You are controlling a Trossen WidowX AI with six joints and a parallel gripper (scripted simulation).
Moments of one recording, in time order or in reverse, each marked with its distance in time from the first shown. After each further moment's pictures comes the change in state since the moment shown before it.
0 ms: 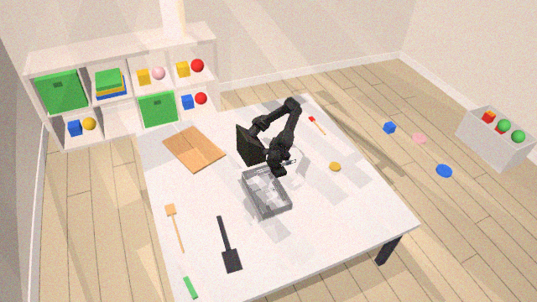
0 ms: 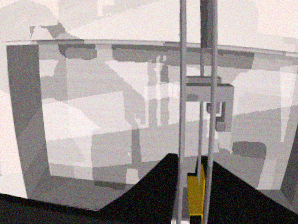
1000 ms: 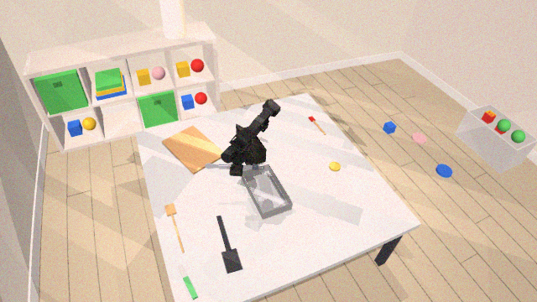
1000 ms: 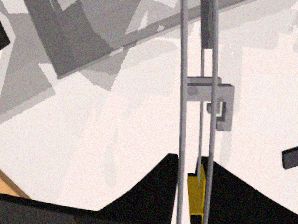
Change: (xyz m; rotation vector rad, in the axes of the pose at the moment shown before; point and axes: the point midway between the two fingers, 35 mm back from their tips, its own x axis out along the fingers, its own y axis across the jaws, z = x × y) arm -0.020 0.057 -0.176 0.424 0.046 -0.015
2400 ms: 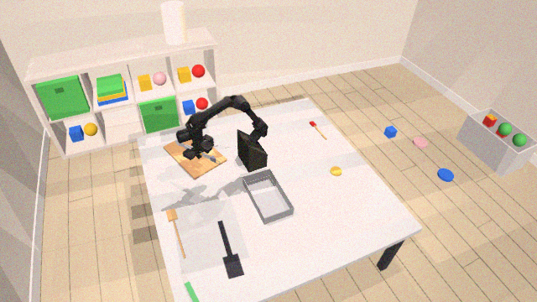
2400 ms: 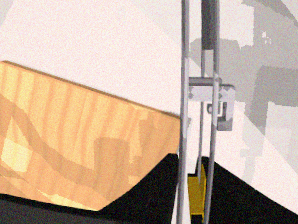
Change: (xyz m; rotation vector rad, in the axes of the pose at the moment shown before) arm -0.005 0.124 -0.226 0.547 0.018 -0.003
